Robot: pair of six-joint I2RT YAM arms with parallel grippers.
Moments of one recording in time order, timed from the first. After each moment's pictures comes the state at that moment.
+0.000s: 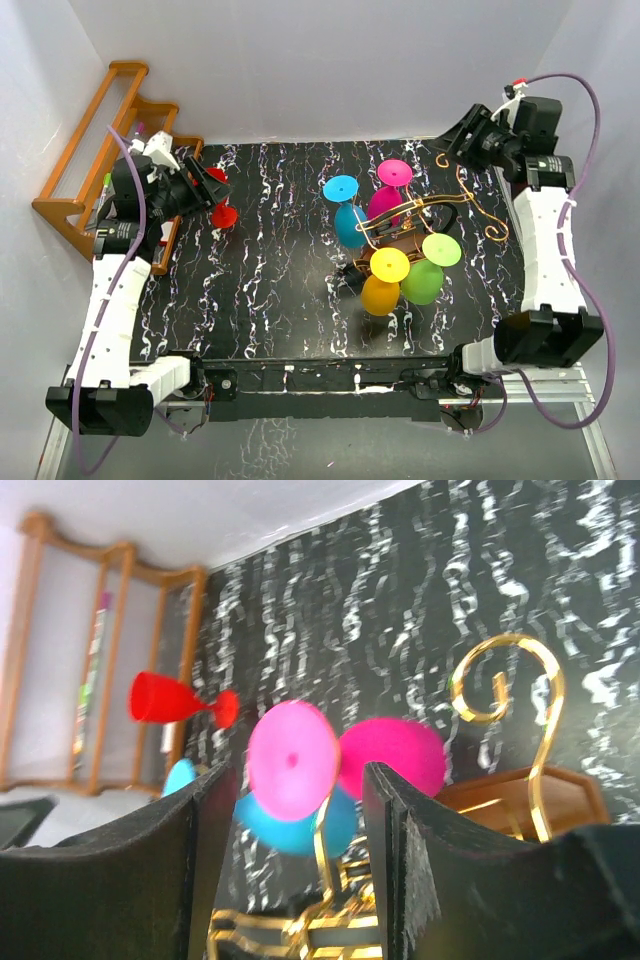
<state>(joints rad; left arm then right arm) -0.04 1.08 1.26 -0.64 0.36 -0.54 -0.10 1.44 1.67 -0.70 -0.47 0.50</state>
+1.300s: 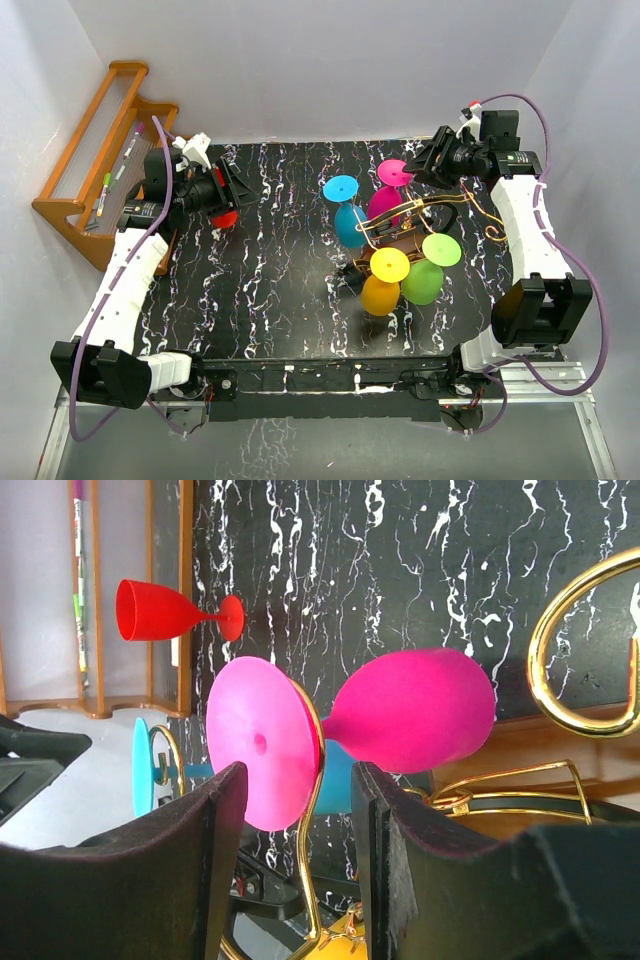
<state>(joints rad) -0.14 1.23 1.27 -0.61 0.54 -0.53 -0.04 1.53 1.57 -0.74 -0.64 0.52</state>
